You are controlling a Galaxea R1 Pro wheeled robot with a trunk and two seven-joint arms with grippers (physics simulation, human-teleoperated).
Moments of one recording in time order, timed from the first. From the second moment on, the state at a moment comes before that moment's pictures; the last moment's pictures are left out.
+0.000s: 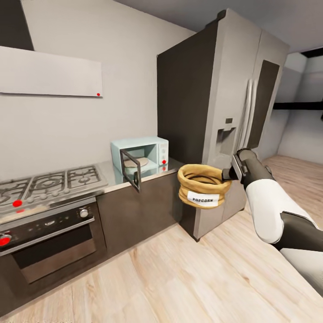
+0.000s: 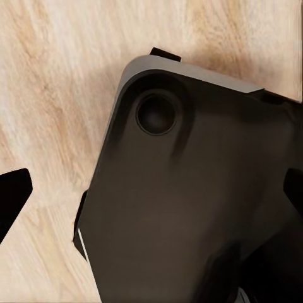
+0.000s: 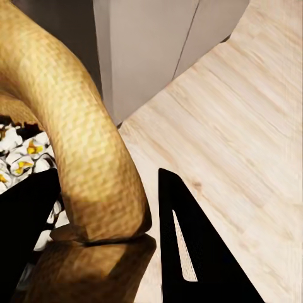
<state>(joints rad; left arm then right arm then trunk) 0.00 -0.04 0.02 -0.07 0.30 -0.08 0.12 -1.35 -0.04 -0.27 -0.51 0.37 1.04 -0.02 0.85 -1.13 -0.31</state>
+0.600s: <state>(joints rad) 0.00 -0.04 0.02 -0.07 0.30 -0.08 0.12 -1.35 -0.03 -0.18 -0.51 0.37 1.04 -0.04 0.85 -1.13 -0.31</state>
